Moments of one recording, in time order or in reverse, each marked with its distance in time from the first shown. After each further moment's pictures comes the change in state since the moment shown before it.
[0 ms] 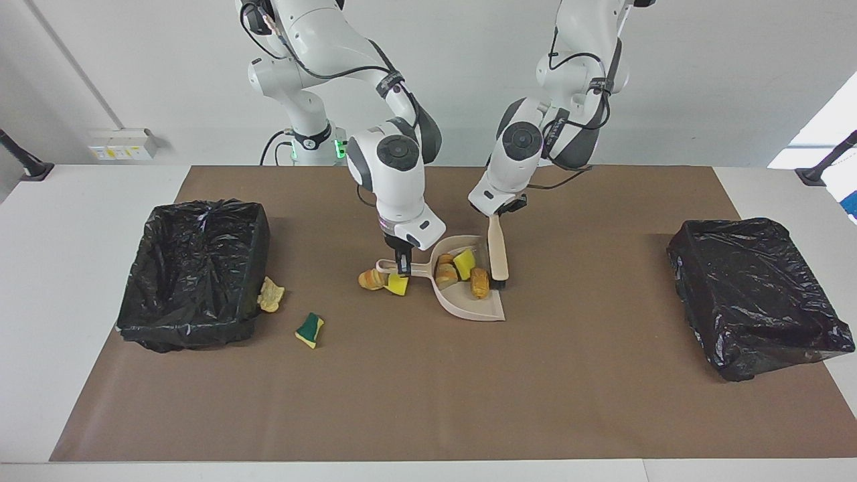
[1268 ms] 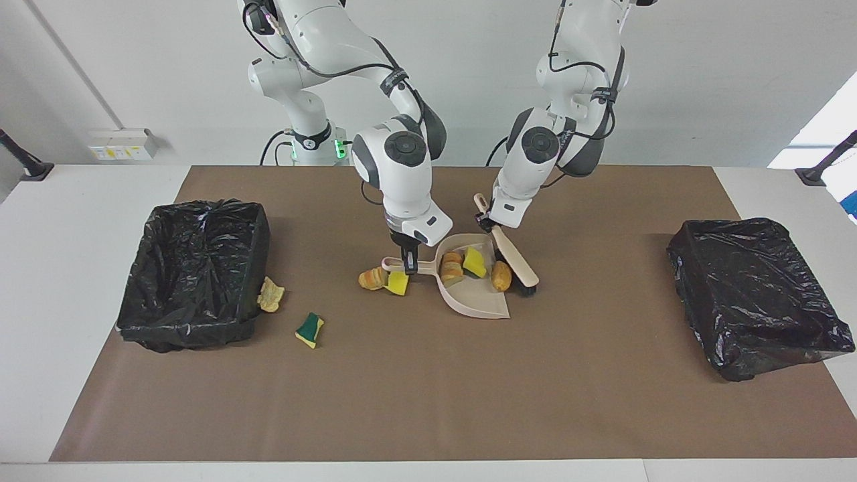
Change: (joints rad) left arm -0.001 0.018 0.014 -0.078 -0.075 0.234 -0.270; right arm 0.024 0.000 -0.001 0.005 -0.002 -0.001 0.001
